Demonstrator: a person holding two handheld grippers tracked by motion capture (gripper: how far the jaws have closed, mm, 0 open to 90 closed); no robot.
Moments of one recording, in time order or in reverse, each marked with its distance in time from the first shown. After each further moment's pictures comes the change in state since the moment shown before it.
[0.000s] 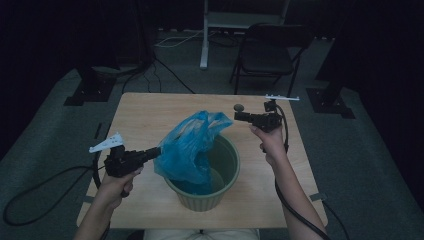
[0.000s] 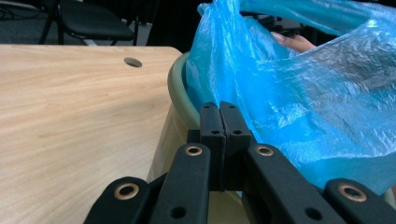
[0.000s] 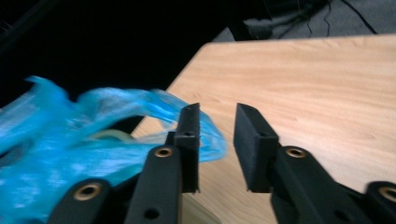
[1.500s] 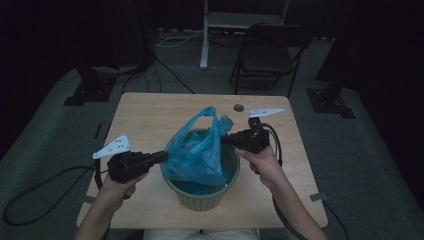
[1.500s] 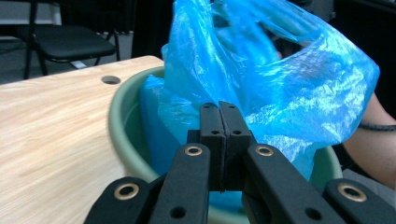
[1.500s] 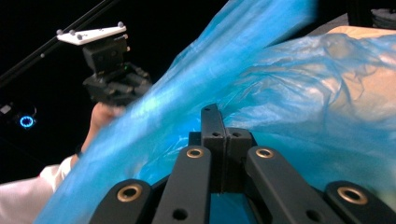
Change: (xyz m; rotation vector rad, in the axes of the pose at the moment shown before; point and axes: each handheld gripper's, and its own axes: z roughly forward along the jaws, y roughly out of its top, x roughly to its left) left arm -0.038 0.012 -0.007 0.016 -0.042 0.181; right arm 0.092 -0.034 -0.009 0.124 0.351 -0.236
